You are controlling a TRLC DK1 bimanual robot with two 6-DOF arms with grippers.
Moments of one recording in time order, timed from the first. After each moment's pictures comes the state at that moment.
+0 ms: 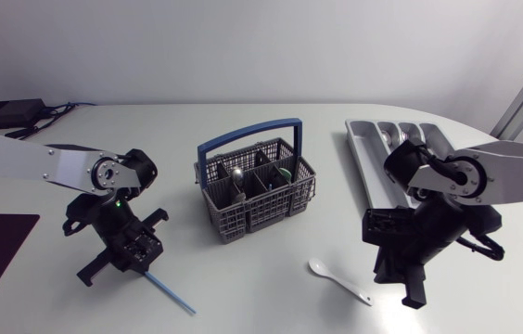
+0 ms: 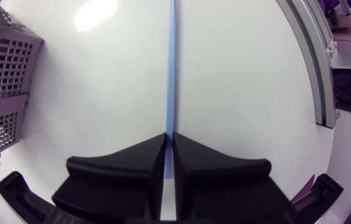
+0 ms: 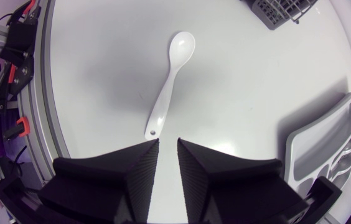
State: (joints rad) left arm -0.26 1.77 0.90 -0.82 0.03 1.87; right arm 0.28 1.47 0.79 -0.88 -0.15 -0.97
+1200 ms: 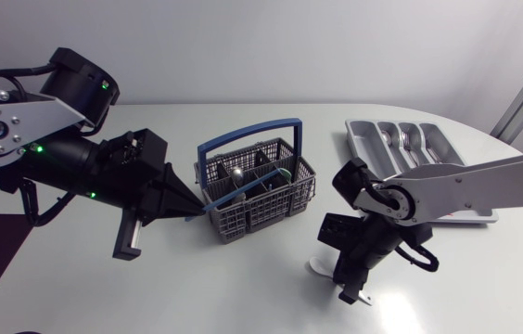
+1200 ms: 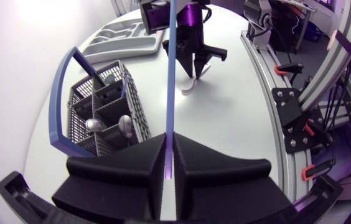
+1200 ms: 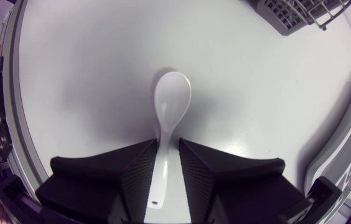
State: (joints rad) left arm -0.38 1.32 1.00 -0.73 0.59 1.04; right arm 0.46 1.69 0.78 -0.59 -0.14 -0.60
